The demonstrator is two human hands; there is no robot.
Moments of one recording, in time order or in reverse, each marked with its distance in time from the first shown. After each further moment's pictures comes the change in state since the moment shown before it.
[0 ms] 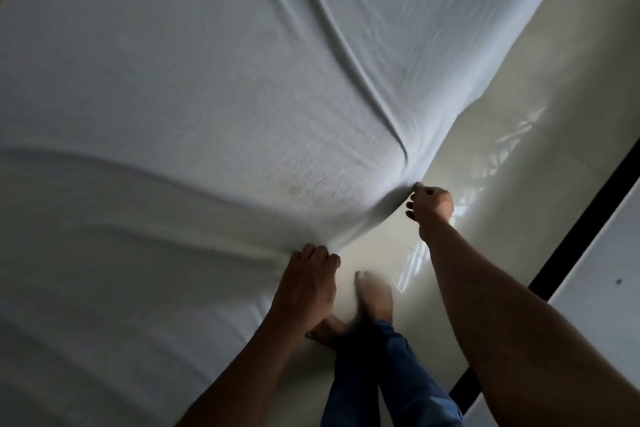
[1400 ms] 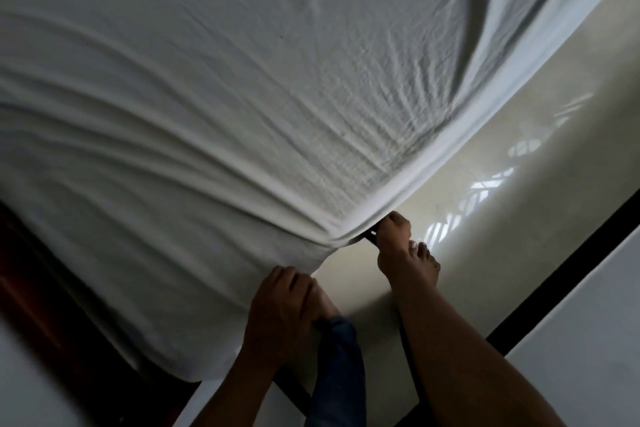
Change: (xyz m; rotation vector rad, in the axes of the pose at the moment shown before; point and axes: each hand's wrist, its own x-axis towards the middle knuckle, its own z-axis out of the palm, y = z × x) left_hand -0.352 -0.107 0.069 -0.078 0.308 -0.184; right_hand -0.334 0.212 0.122 0.031 -0.268 -0.007
